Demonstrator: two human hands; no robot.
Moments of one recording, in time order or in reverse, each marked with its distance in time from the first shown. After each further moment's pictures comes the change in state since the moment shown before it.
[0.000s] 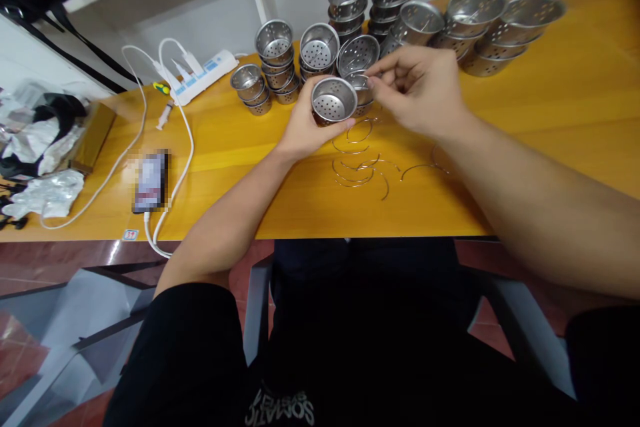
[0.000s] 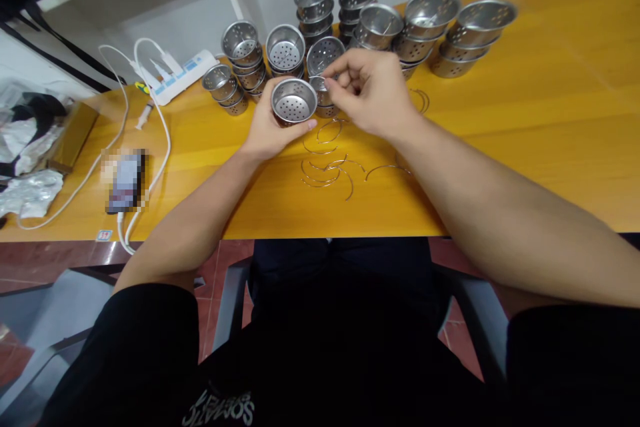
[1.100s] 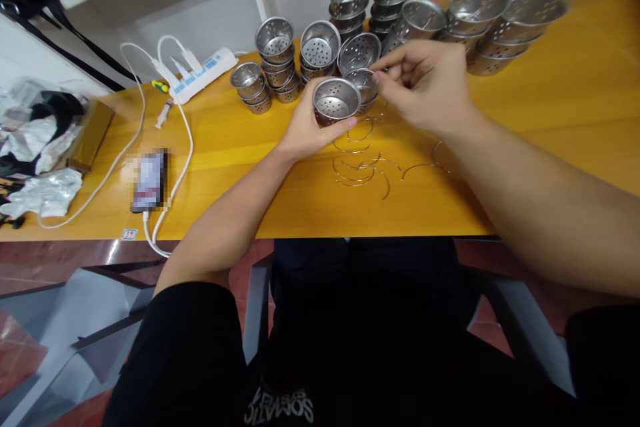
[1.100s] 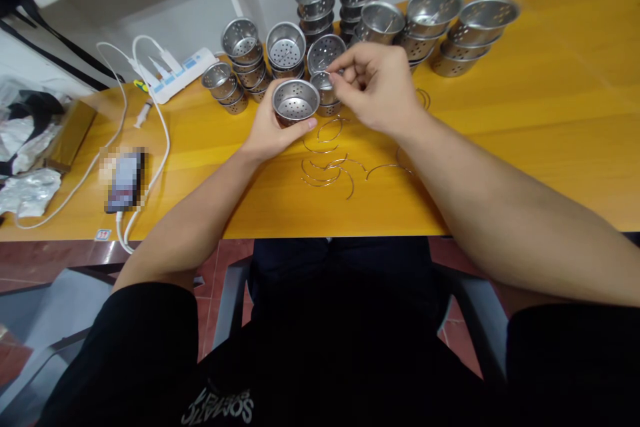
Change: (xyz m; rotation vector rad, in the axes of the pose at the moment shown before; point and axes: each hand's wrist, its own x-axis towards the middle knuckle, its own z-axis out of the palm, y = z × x) left_hand 0.001 0.020 0.002 -0.016 0.017 -0.019; right_hand 0.002 -0.001 -0.005 0.020 0.028 -0.023
